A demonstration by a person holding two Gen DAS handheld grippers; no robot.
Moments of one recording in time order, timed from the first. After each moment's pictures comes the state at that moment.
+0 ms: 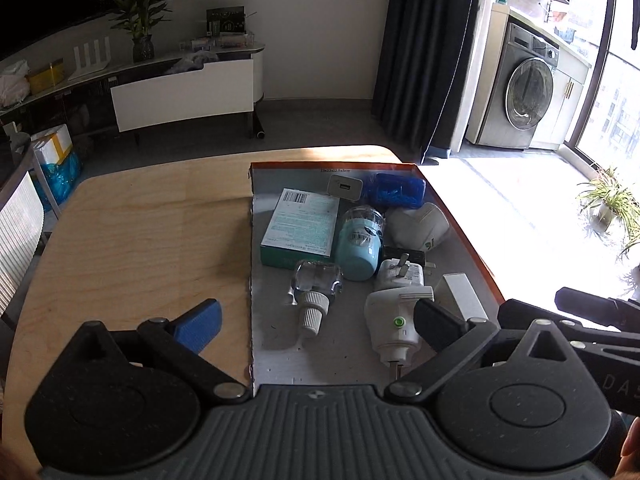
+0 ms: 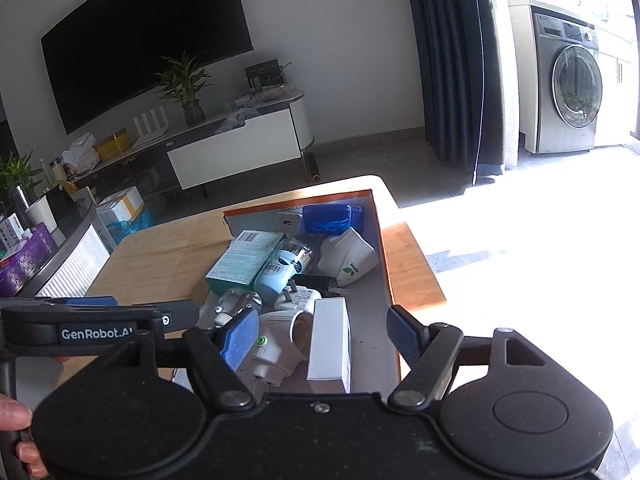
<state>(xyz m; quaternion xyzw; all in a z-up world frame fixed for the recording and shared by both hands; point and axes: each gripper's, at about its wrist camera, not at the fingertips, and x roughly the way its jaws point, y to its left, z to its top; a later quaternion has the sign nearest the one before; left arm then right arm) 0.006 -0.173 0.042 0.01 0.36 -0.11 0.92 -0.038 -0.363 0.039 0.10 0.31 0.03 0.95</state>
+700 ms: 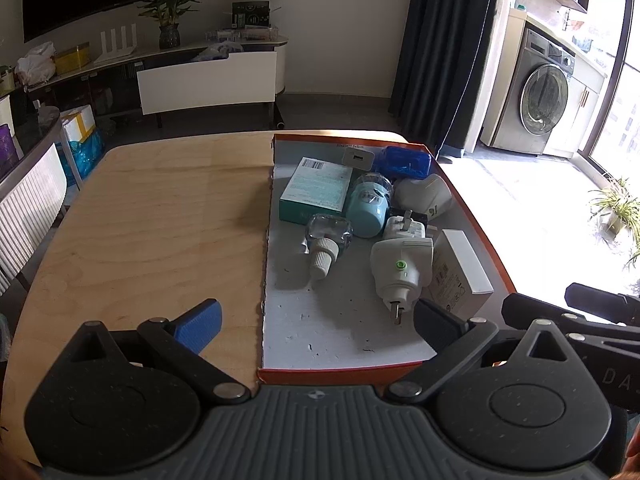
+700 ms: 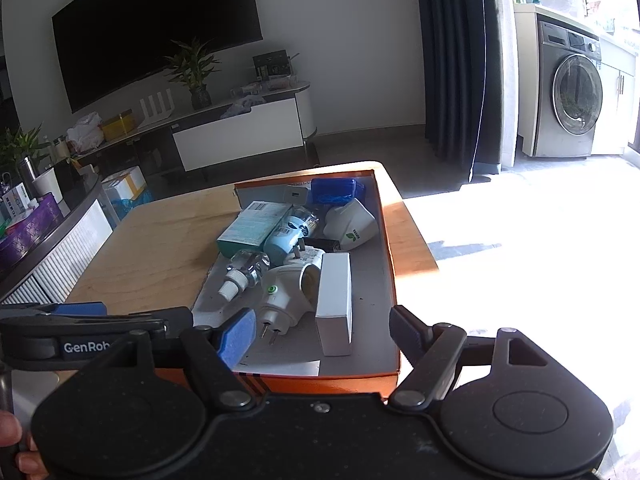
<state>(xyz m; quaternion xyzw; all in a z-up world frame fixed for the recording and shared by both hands) -0.042 -0.165 0.030 -0.01 0.37 -0.09 0.93 -0.072 -0.350 0.039 0.07 0.32 0.03 0.94</state>
